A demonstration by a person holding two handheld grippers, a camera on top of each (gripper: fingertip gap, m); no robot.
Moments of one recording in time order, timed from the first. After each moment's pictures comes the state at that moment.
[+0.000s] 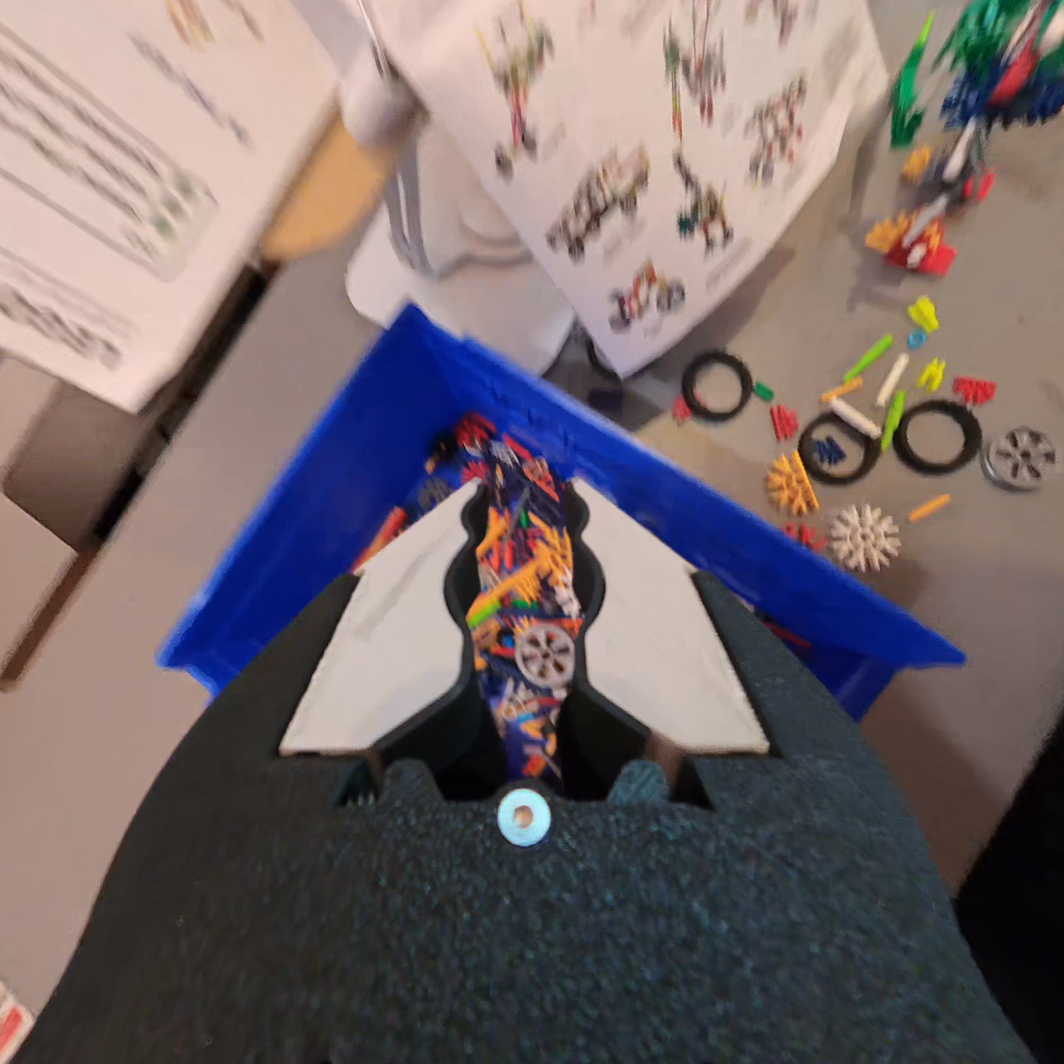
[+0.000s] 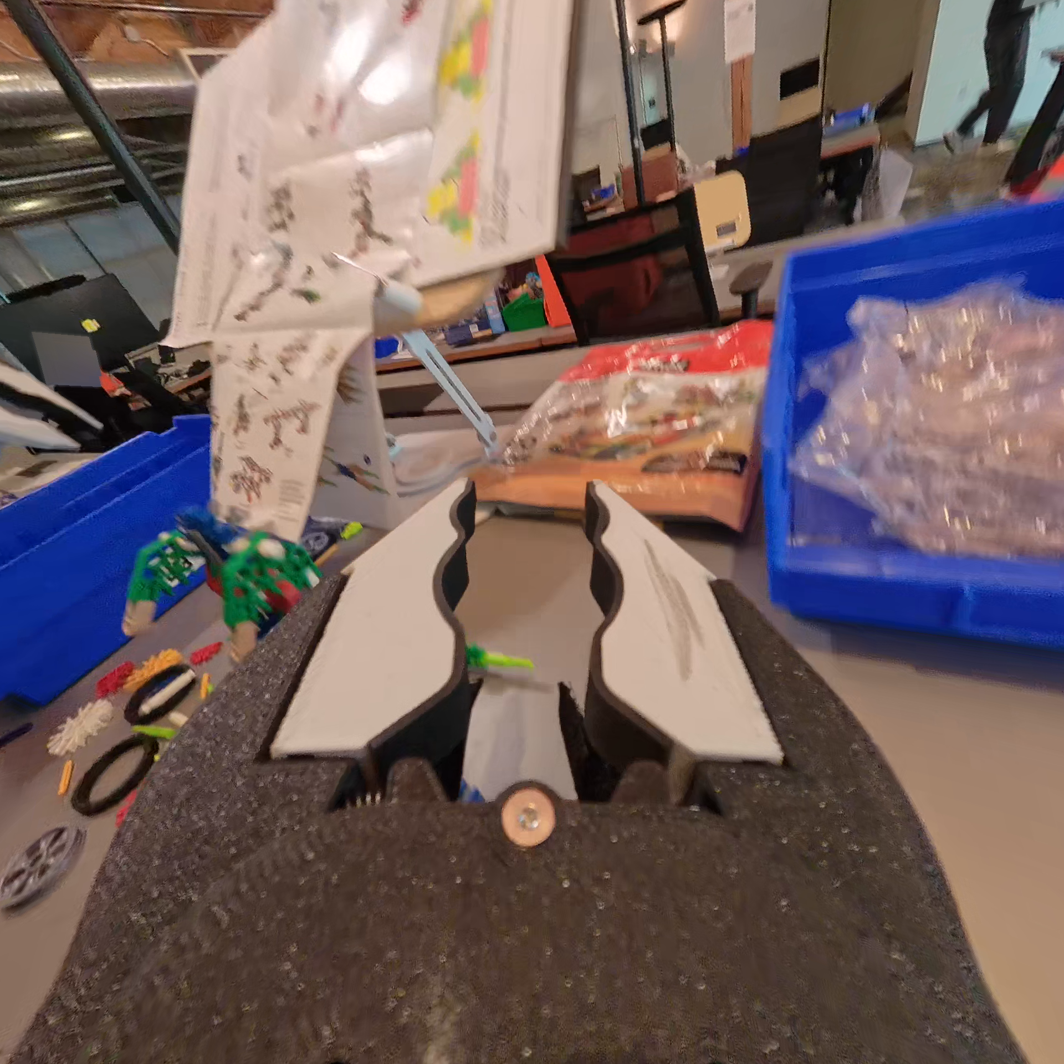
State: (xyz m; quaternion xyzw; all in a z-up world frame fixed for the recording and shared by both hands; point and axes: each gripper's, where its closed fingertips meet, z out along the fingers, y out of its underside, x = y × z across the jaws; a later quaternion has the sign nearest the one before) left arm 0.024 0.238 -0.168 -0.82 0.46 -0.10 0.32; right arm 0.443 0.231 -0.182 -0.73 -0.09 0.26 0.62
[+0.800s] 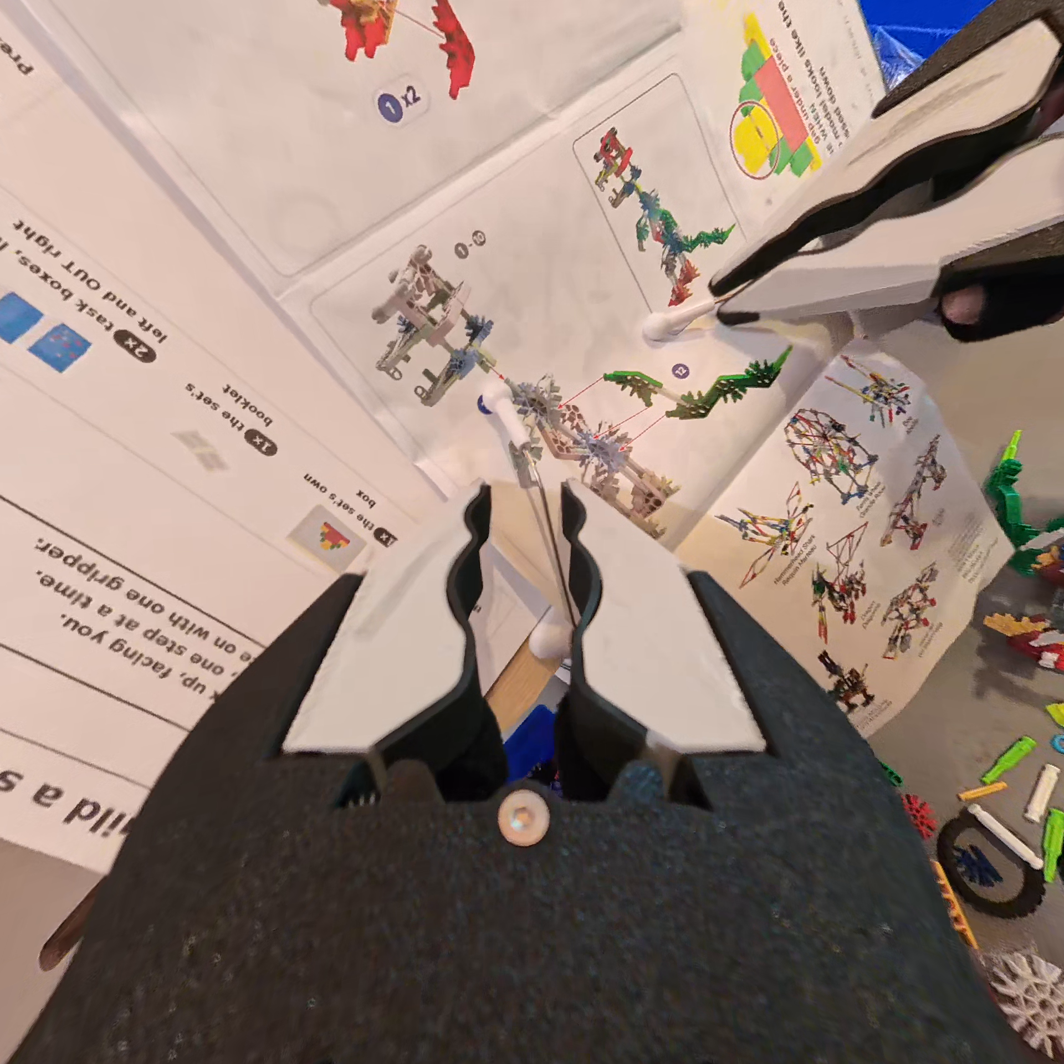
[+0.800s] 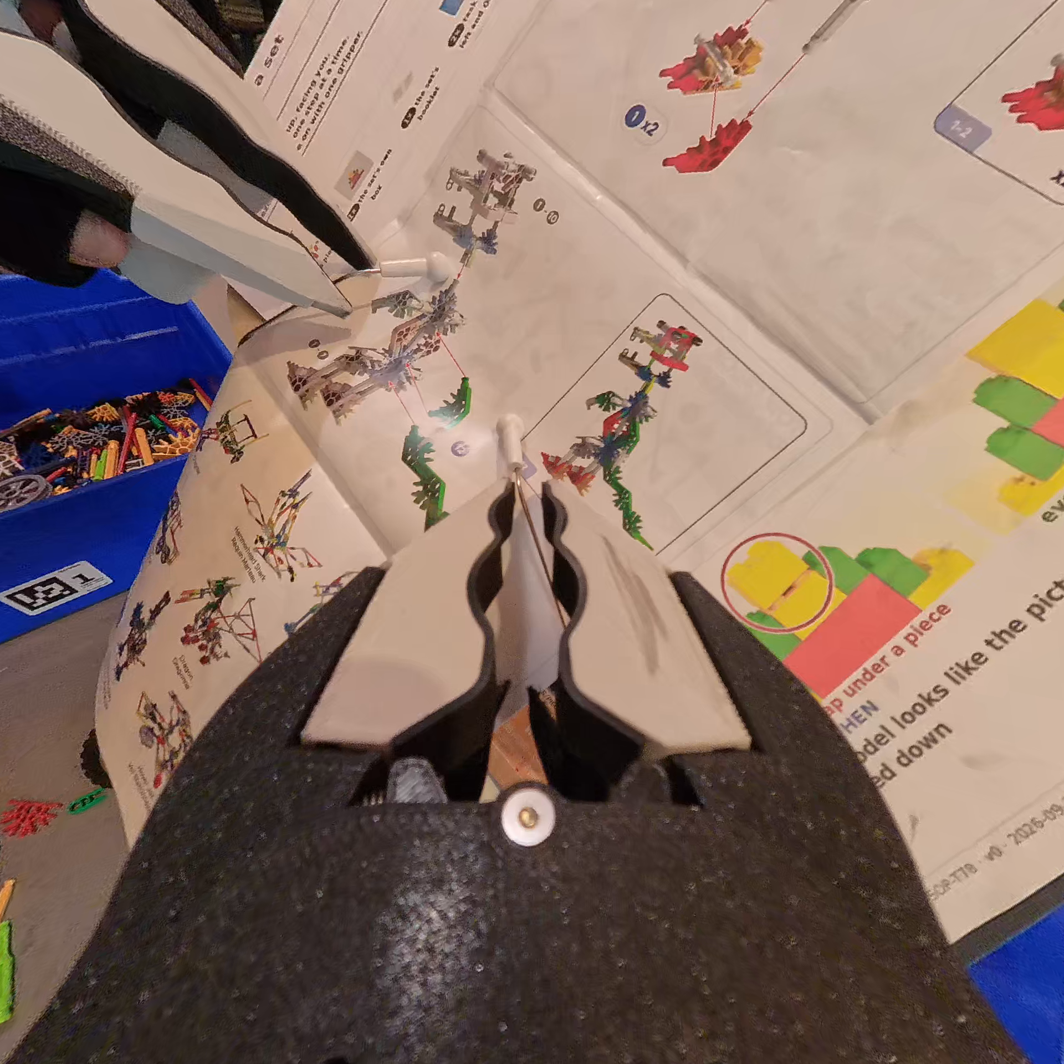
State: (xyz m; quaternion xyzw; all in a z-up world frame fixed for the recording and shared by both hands) left arm 0.129 0.380 -0.106 -0.78 0.40 -0.11 0.46; right arm 0.231 0.380 -0.116 -0.73 -0.39 0.16 0.55
